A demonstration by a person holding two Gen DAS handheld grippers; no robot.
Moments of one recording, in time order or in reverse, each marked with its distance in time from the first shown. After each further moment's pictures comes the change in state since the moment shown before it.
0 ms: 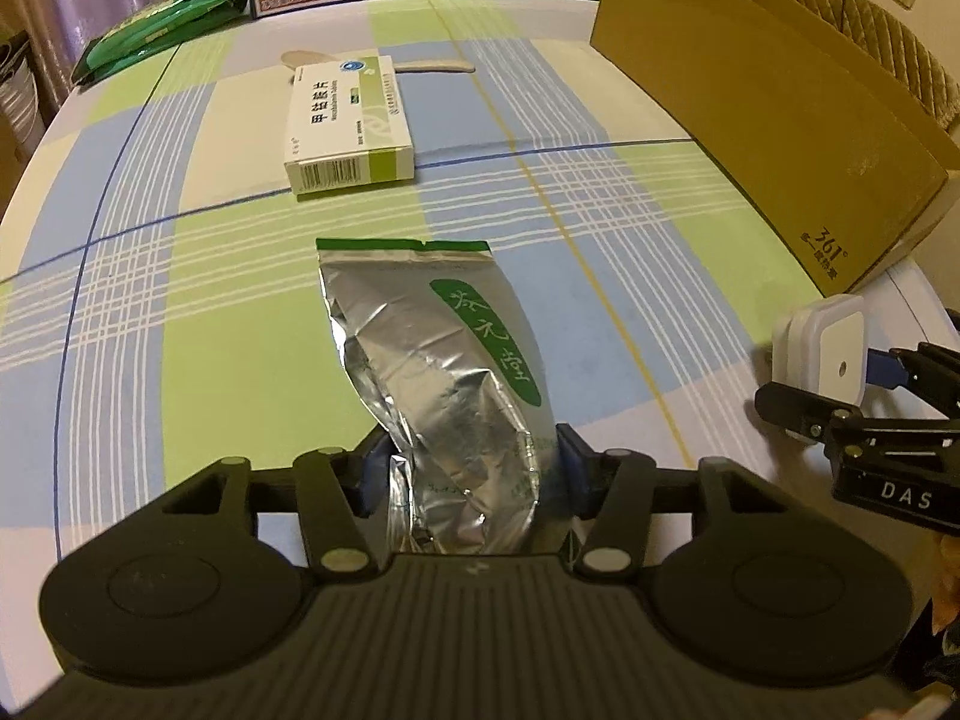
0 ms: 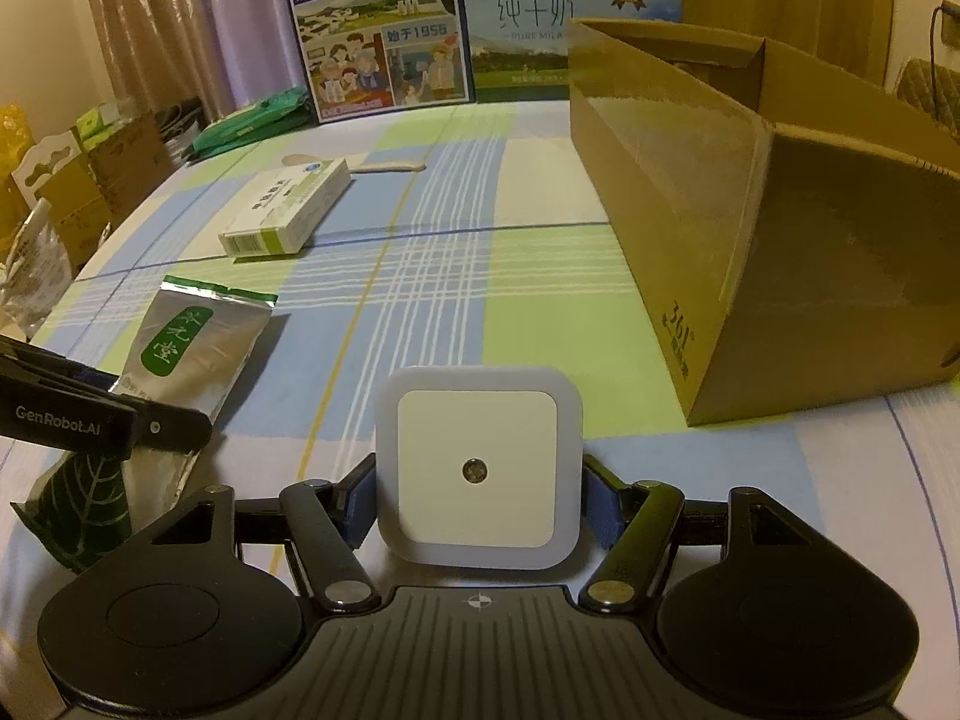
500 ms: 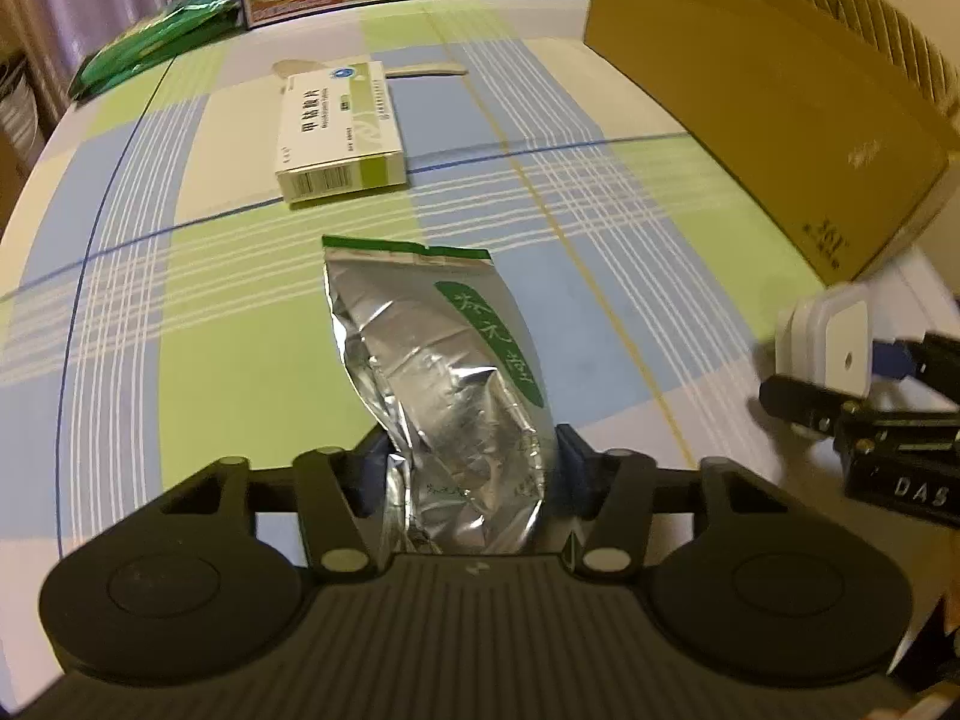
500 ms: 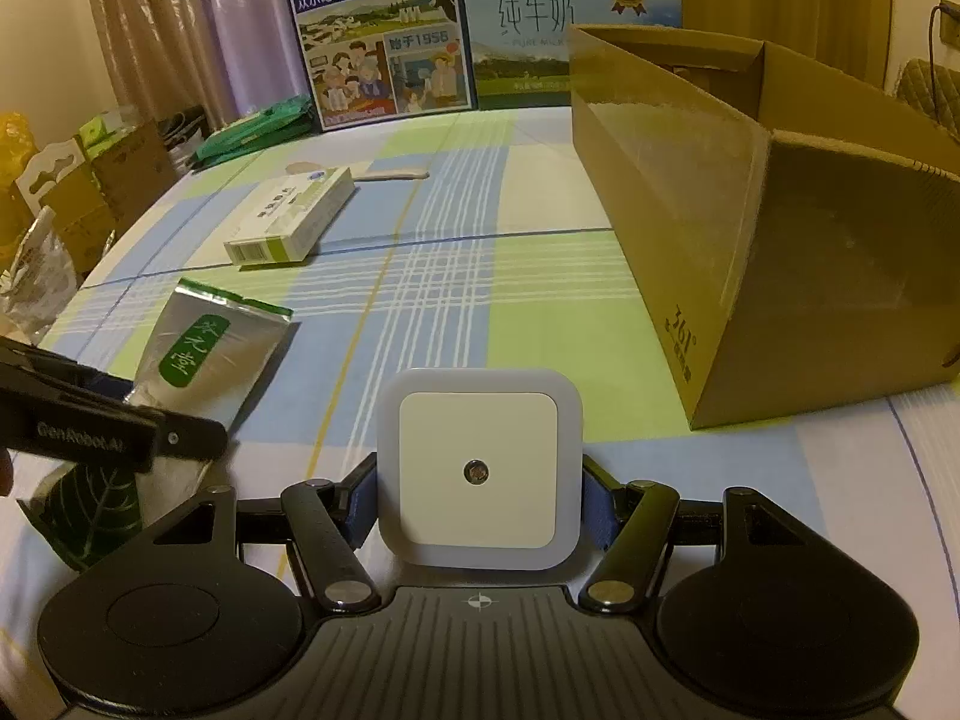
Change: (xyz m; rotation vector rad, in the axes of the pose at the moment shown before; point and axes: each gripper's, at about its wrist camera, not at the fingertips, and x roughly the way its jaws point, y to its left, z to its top) left arm 0.001 -0.004 0.000 0.016 -0.014 0.011; right arm -0.002 0.000 0.001 0.016 -0.008 0.015
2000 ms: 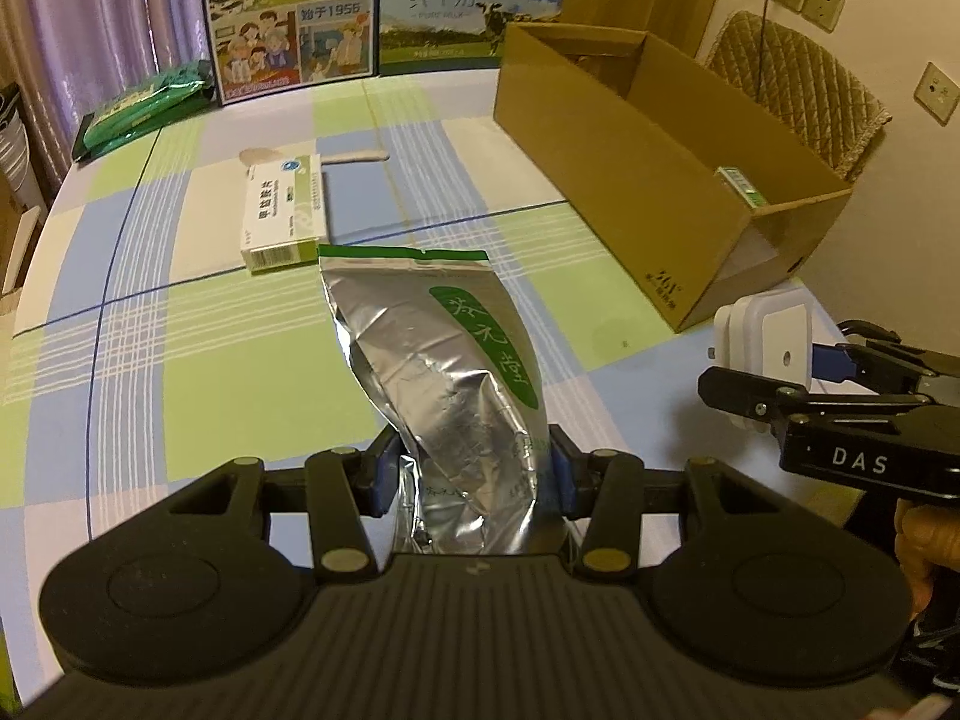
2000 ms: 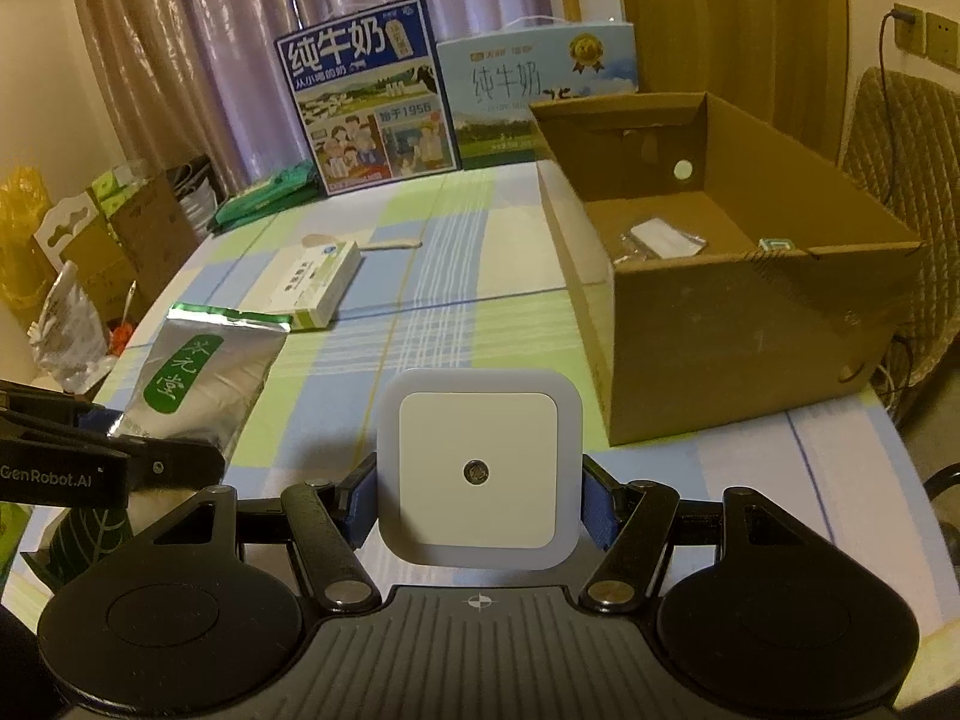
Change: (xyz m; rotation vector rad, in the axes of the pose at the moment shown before) left arm -0.101 -0.062 0.000 0.029 -0.073 -0.052; right arm -0.092 -0.013 0.020 0.071 -0.048 0.016
